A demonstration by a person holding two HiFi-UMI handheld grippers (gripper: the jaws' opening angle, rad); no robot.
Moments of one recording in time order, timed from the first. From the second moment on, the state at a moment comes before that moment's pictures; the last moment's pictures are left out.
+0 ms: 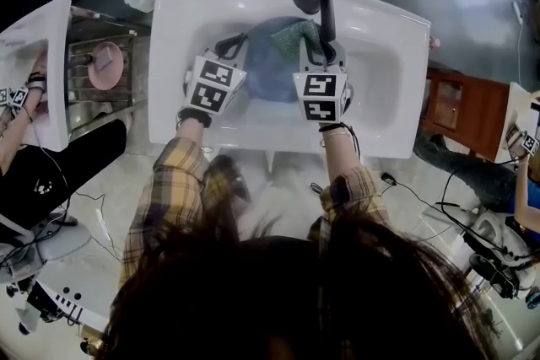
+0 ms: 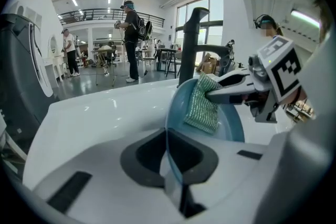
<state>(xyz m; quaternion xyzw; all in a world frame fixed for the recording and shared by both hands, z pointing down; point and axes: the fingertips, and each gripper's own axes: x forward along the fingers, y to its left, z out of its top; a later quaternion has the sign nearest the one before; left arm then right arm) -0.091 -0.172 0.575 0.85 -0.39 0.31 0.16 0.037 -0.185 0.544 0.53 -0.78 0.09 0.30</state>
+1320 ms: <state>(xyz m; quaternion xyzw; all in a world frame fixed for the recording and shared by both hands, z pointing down) -0.088 -0.160 0.594 0.84 -0.37 0.37 0.15 0.000 -0.110 0.618 0.34 -0.79 0.06 0.51</state>
